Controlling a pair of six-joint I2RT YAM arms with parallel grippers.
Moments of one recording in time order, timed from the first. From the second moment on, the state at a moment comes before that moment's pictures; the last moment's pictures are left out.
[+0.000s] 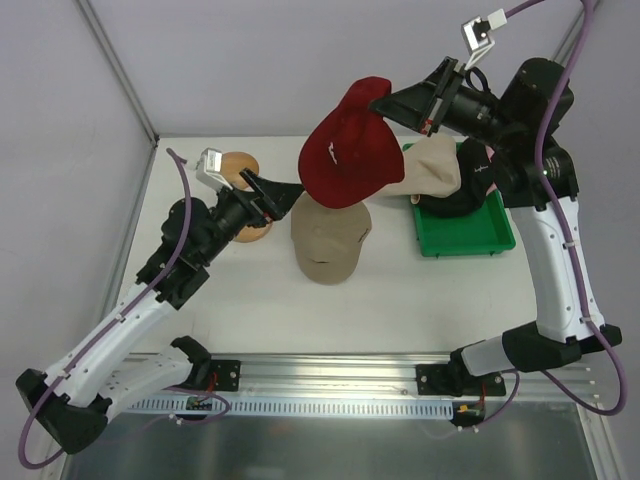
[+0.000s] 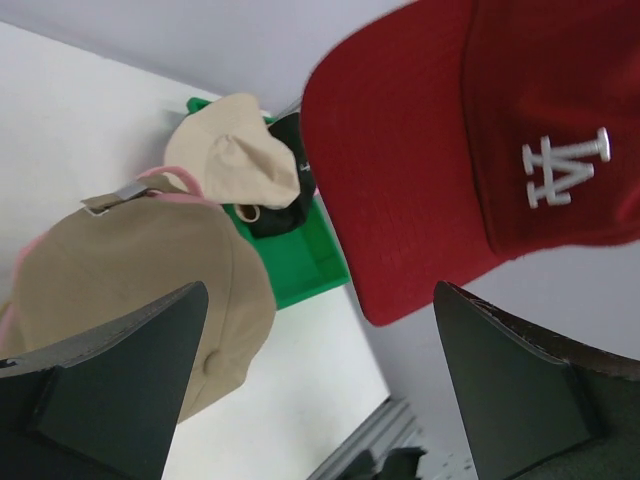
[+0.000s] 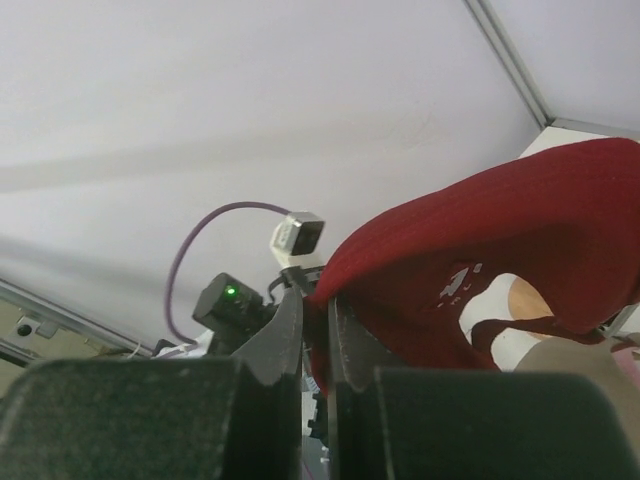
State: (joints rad) left arm -0.63 0.87 0.93 -0.04 -0.02 -0.83; right arm 0.36 1.43 2.03 -0.46 -0.72 0.82
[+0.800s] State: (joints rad) left arm -0.59 1.00 0.82 0.51 0.19 -1.18; right arm 0.40 1.43 2.03 -0.48 -0.70 0.84
